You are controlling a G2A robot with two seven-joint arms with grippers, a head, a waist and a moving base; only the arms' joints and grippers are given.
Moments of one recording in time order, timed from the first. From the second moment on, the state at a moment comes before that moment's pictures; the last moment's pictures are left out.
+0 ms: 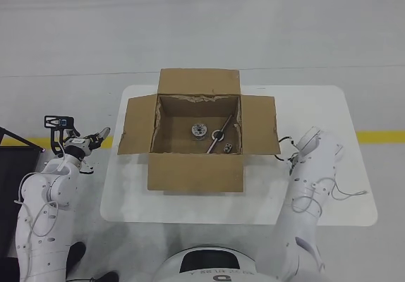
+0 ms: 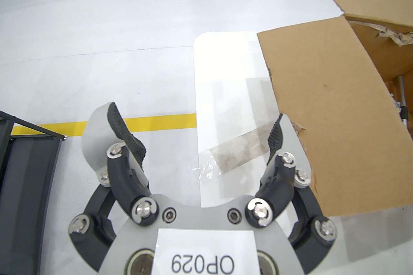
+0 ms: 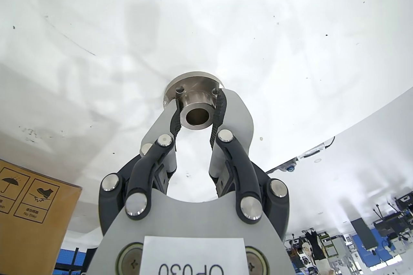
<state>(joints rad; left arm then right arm) 1.54 -1.25 -1.81 -1.60 1.19 -0.30 -0.36 -1.06 -1.88 2.16 -1.41 -2.12 0.35 1.47</state>
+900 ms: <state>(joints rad) 1.54 -1.25 -1.81 -1.60 1.19 -0.30 -0.36 -1.22 -1.84 2.08 -1.93 -1.48 0.54 1.28</state>
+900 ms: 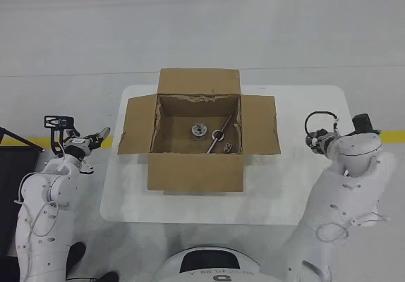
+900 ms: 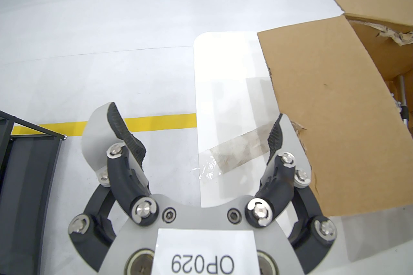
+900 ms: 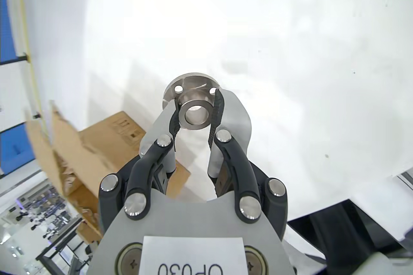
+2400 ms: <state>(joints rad) 1.54 -1.25 -1.81 -1.60 1.19 -0.30 -0.36 -1.22 -1.72 1.23 -1.72 -1.15 0.39 1.14</state>
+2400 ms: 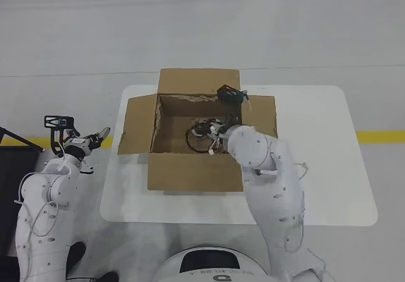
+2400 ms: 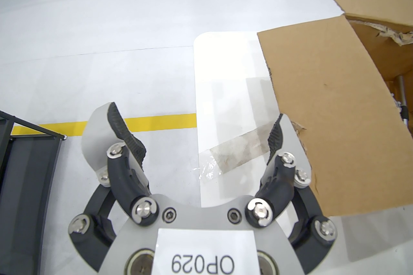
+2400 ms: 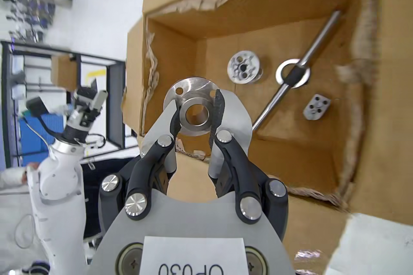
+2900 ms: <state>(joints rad) 1.54 -1.25 -1.81 -1.60 1.19 -0.30 -0.36 -0.93 -1.76 1.03 -1.22 -1.24 0.50 1.21</state>
